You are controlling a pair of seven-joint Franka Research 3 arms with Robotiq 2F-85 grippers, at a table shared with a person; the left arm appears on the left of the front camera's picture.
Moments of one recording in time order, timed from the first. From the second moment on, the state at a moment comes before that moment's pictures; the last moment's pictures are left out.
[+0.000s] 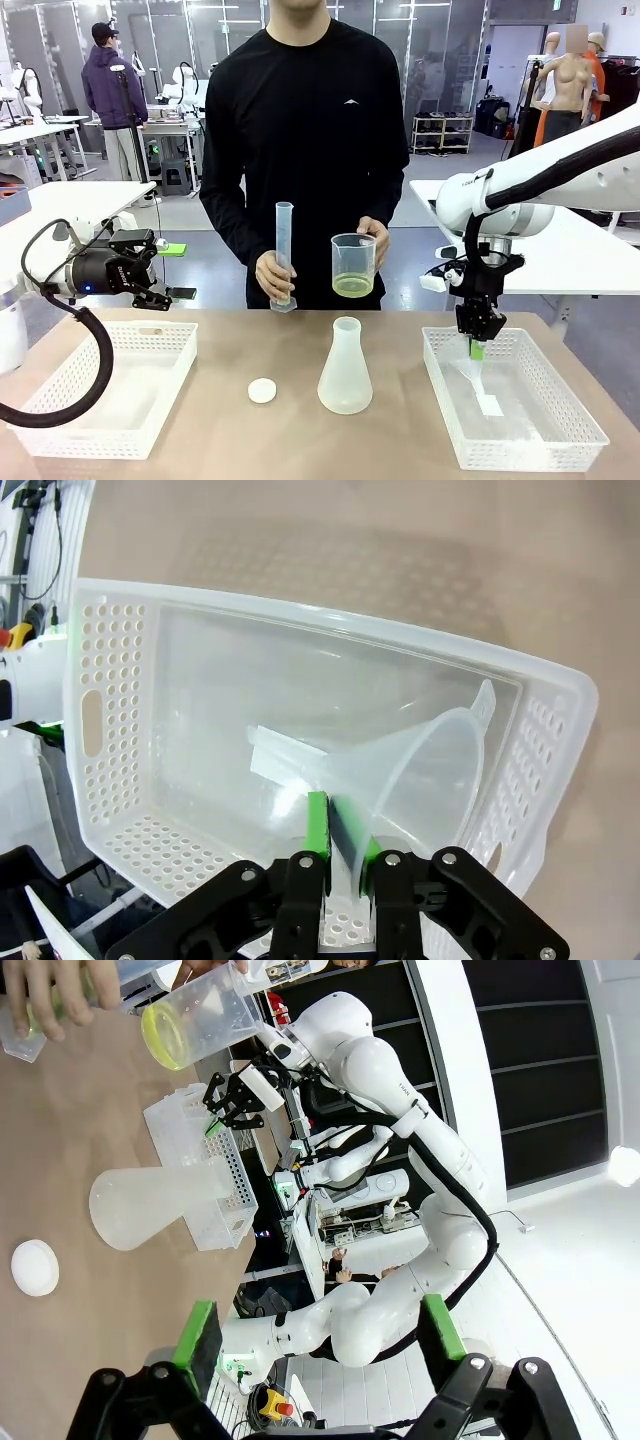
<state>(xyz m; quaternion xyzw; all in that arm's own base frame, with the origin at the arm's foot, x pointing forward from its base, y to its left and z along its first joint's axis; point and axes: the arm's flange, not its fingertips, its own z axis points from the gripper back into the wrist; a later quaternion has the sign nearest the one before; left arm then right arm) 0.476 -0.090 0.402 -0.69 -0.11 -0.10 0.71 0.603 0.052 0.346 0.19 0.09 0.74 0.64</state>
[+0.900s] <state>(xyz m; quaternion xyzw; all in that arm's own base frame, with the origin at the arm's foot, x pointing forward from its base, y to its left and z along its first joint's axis) 0.476 -0.090 0.402 -0.69 -0.11 -0.10 0.71 0.514 0.095 0.577 -0.15 -0.03 0.66 0.74</state>
